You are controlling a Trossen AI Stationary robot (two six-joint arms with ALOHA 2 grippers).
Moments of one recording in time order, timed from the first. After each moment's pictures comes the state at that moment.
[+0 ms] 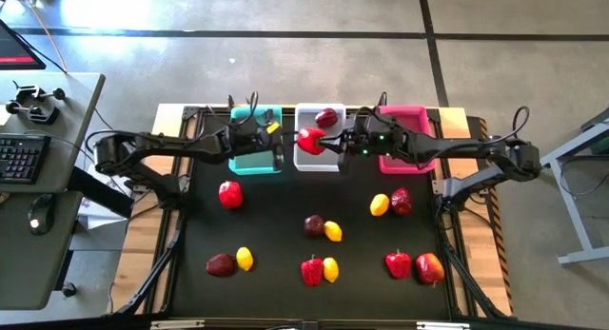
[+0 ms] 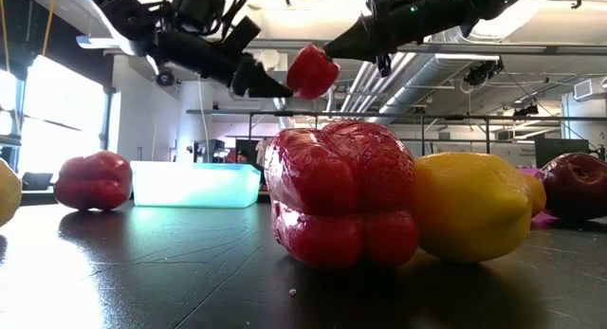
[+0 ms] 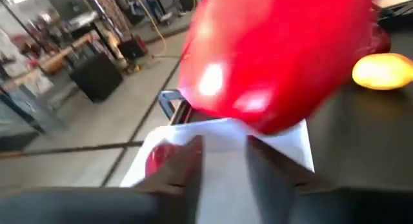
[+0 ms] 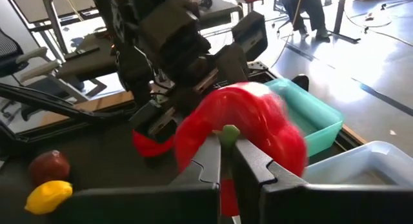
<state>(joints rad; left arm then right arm) 0.36 1.43 0.70 0.49 0.02 0.42 -0.26 1.35 0.89 0.21 -0.06 0.15</state>
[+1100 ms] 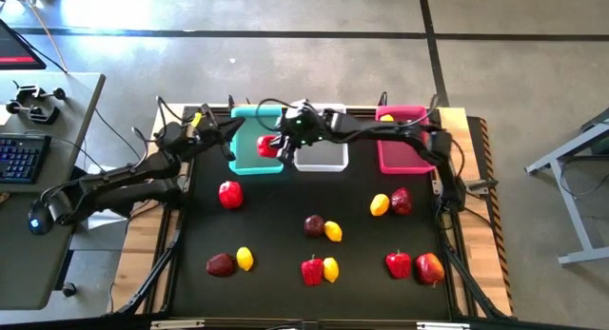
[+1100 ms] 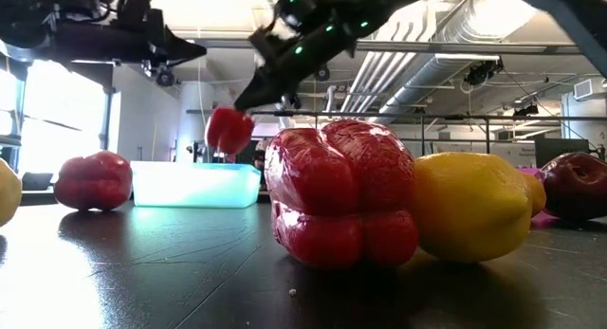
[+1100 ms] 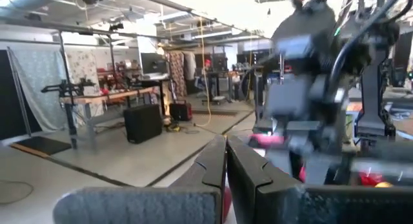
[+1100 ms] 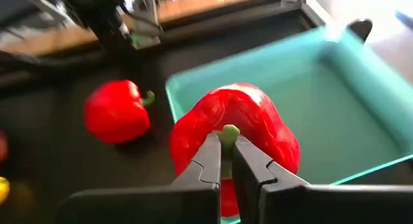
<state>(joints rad) 0.66 0.73 0.25 0.66 0.14 0.06 -0.27 2.08 1.74 -0.27 -0.16 0.07</state>
